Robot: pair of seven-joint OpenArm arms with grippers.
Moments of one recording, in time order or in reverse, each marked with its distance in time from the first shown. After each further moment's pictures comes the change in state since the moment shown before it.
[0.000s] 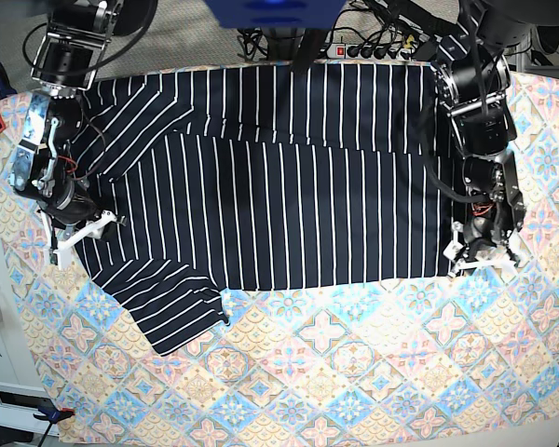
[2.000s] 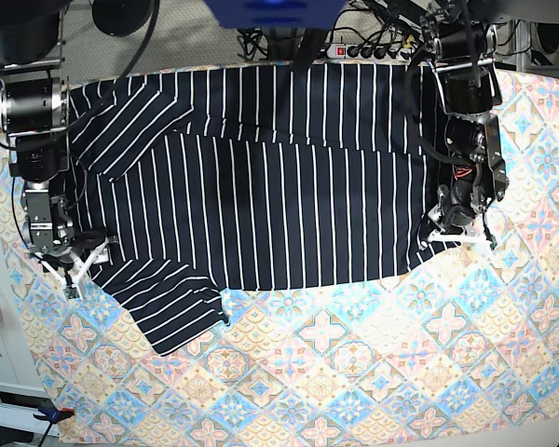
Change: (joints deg) left arm 11.3 1.9 4.6 11.8 -1.8 -1.1 0.3; right arm 27.5 10.2 -29.7 -52.8 -19.1 4.5 33.8
